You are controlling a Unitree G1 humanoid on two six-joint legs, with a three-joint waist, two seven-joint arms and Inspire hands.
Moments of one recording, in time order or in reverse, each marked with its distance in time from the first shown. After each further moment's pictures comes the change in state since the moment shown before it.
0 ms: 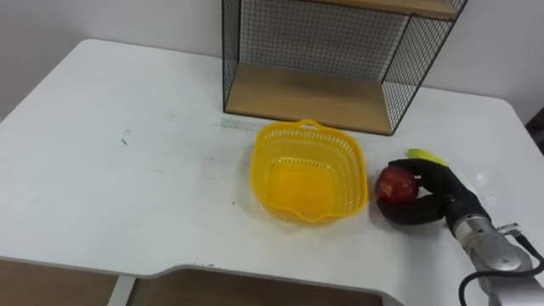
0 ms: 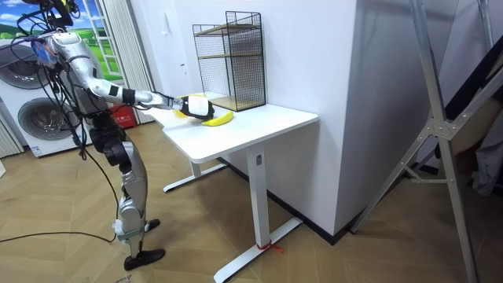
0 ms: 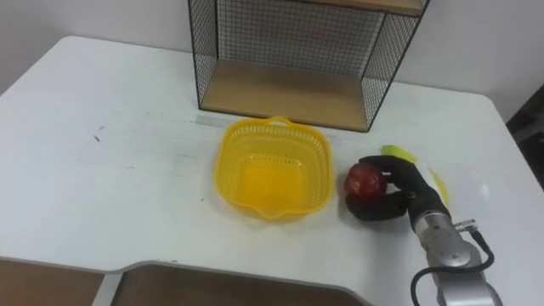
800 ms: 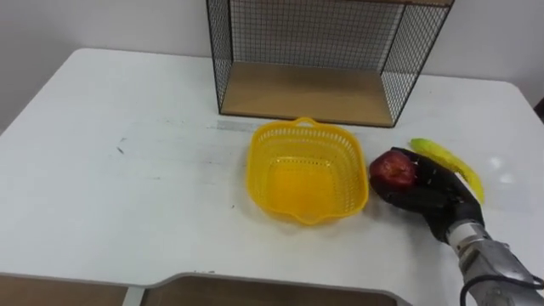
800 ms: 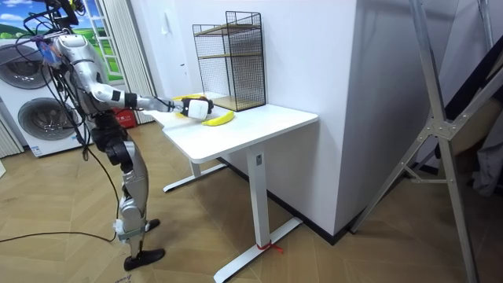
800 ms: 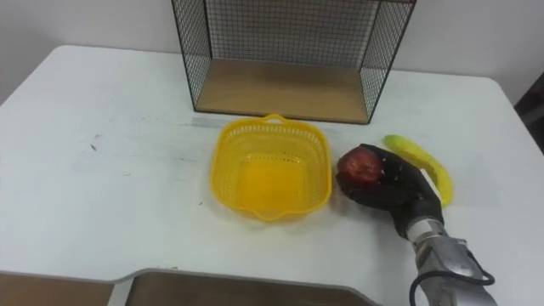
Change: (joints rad) left arm 0.005 -0.025 -0.001 -0.003 0.000 0.021 0.002; right arm 0.039 0.020 0.015 -0.135 0.457 0.049 -0.018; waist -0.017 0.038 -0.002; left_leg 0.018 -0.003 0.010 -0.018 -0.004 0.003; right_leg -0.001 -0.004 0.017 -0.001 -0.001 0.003
